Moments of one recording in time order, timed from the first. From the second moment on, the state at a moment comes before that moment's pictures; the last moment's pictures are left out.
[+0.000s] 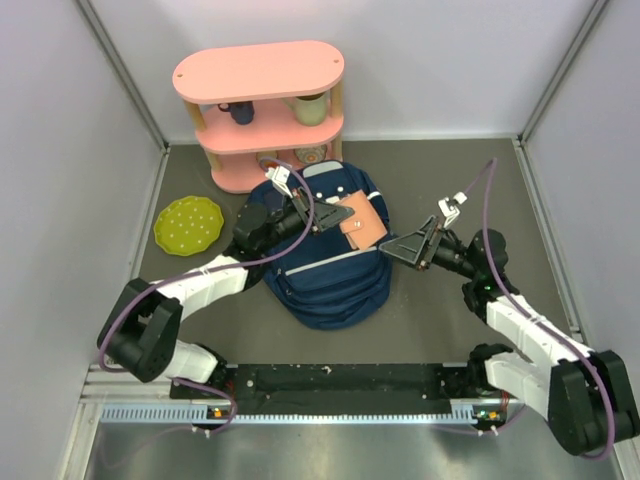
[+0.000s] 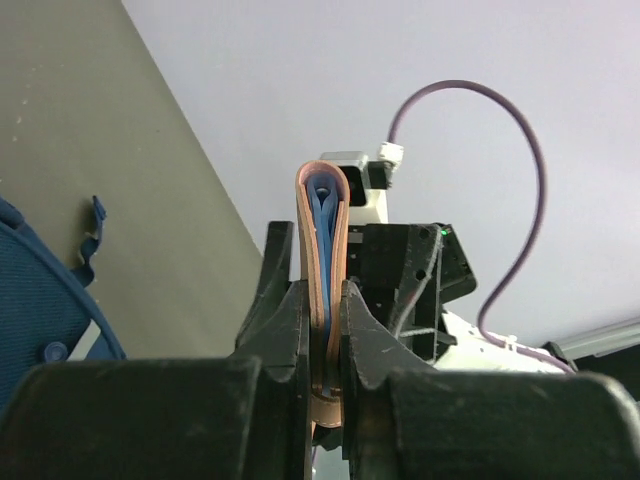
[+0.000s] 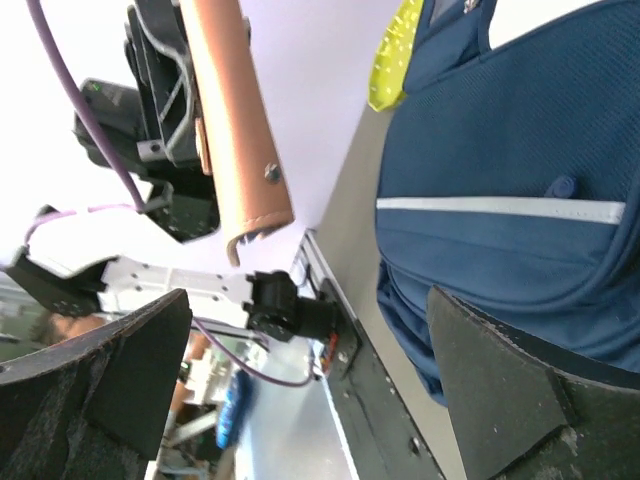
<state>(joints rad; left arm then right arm) -0.55 1.40 0.73 0.84 0.51 -1.18 0.26 0.96 0.39 0.54 -0.82 1.08</state>
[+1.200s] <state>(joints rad) -0.57 1.40 0.72 0.71 0.48 -1.09 0.38 1.22 0.42 0.99 -0.69 1.32</state>
